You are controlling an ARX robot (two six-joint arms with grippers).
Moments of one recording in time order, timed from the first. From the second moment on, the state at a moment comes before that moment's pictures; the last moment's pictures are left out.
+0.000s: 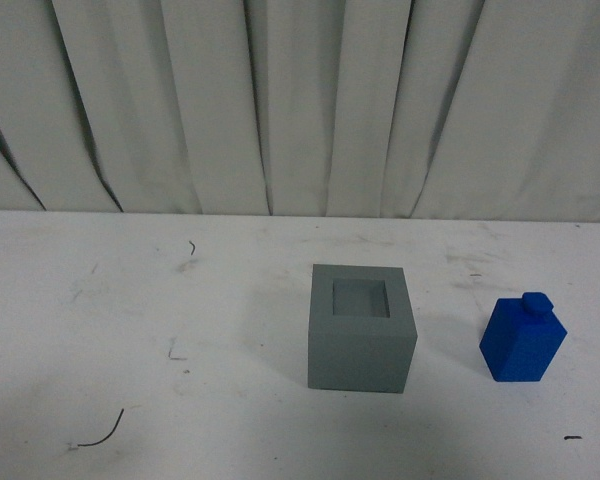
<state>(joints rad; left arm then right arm) 0.00 0.01 0.01 0.00 0.00 0.00 0.00 0.00 0.01 0.00 0.00 0.00</state>
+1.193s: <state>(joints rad) 0.00 0.01 0.01 0.00 0.00 0.00 -0.17 0.39 0.04 0.40 -0.15 0.00</state>
